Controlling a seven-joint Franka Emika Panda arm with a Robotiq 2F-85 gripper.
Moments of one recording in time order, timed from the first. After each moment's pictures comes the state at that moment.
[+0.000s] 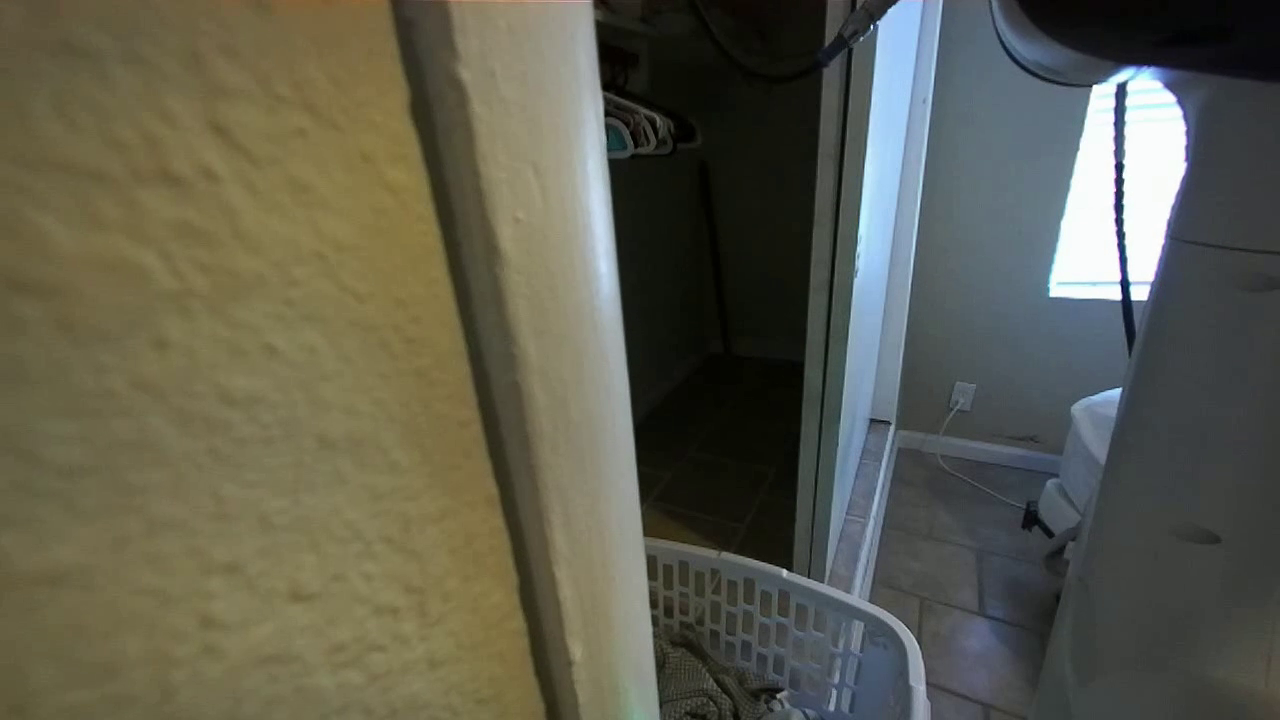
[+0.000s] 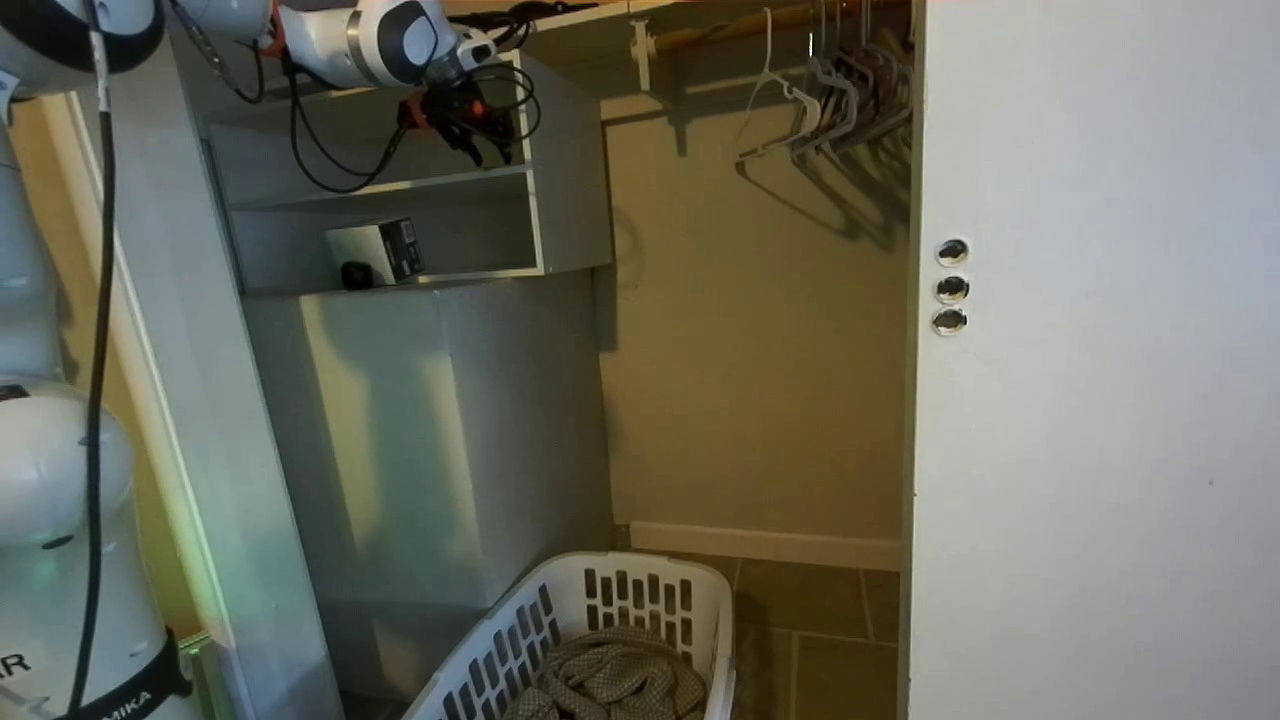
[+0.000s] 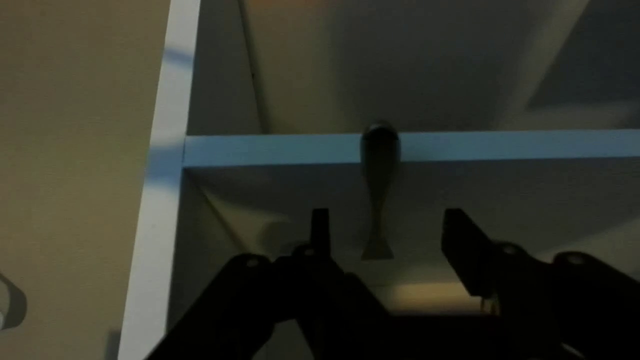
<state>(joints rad) 0.25 0.01 0.20 -1.54 0.12 2.41 -0.11</state>
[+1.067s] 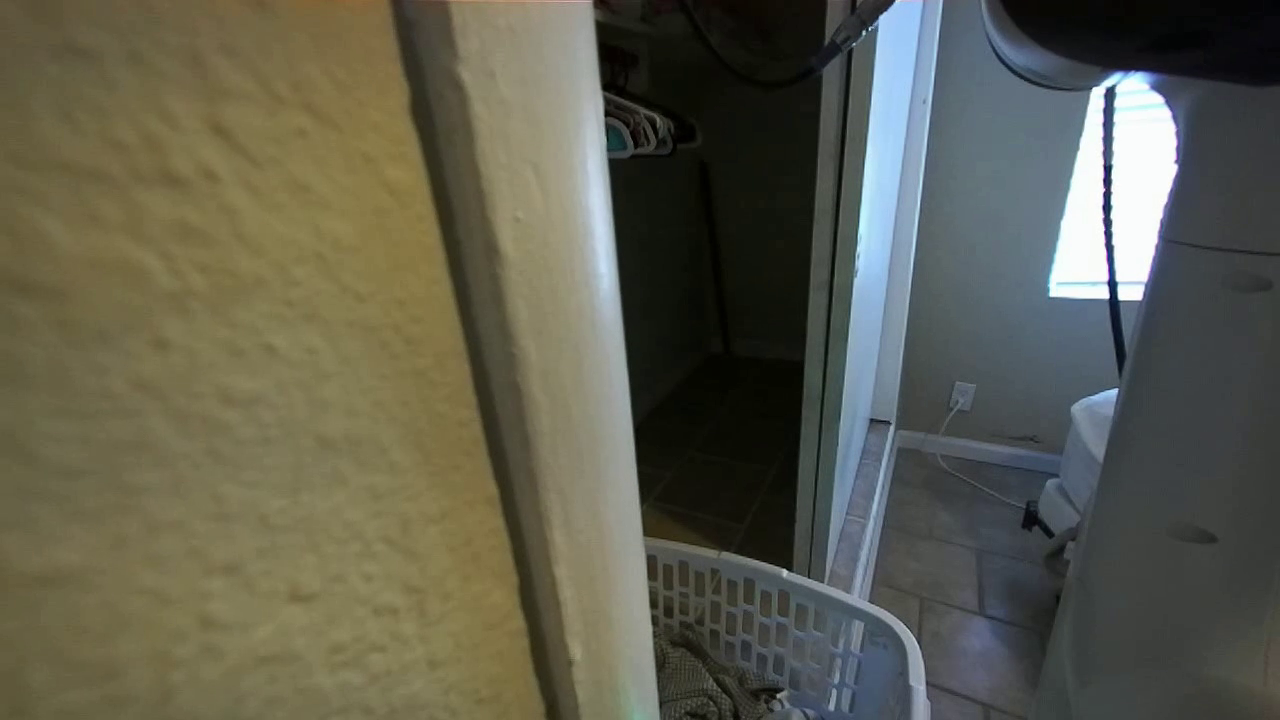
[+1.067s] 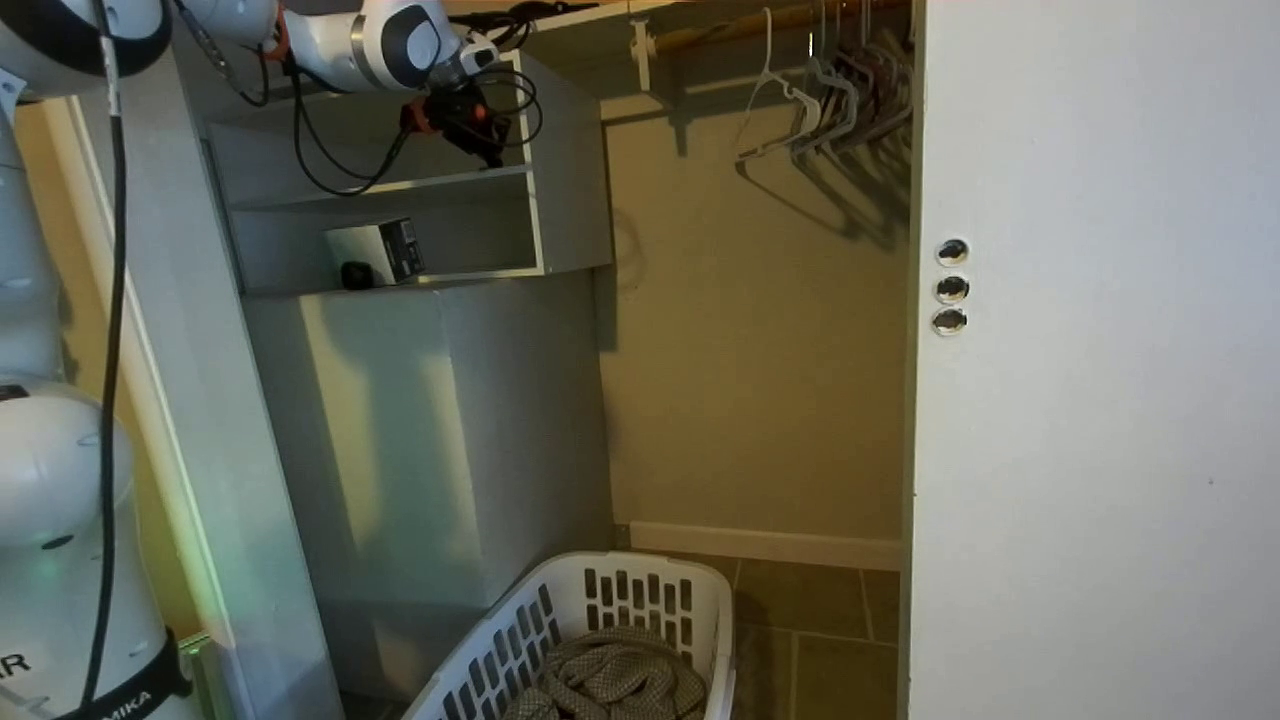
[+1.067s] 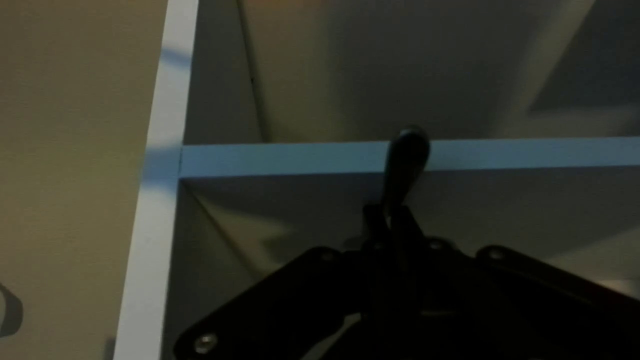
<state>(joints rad) 0.25 0.02 0.20 -1.54 0.12 2.41 -0.11</state>
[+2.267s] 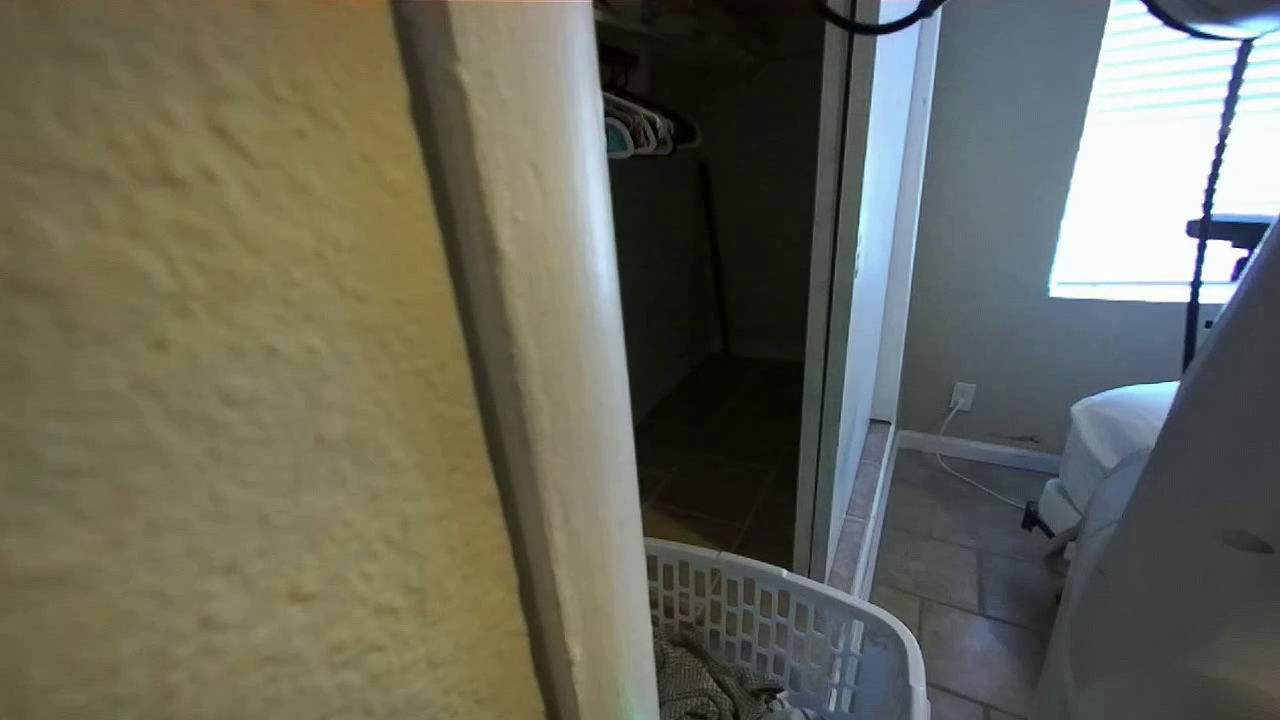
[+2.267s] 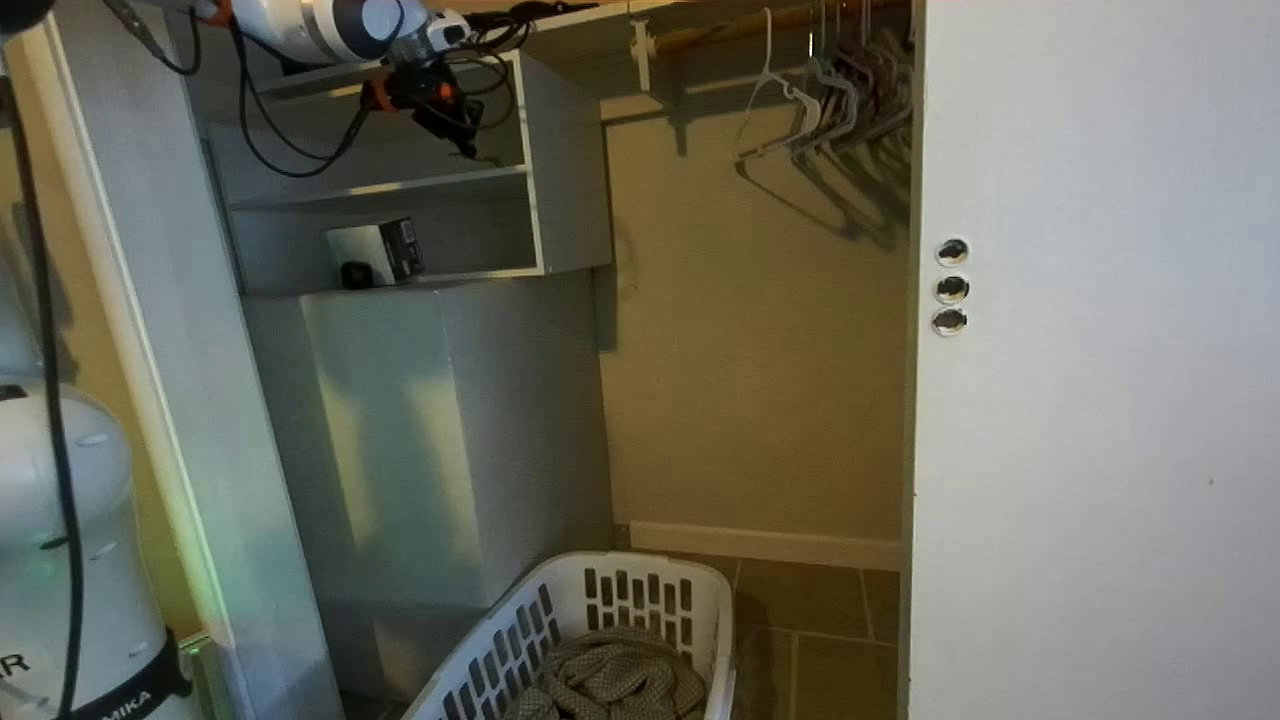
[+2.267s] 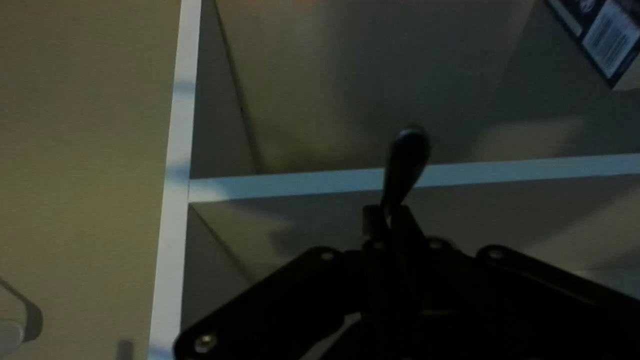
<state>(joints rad) 0.25 -0.16 0.19 -1.69 0.19 2.35 -0.11</state>
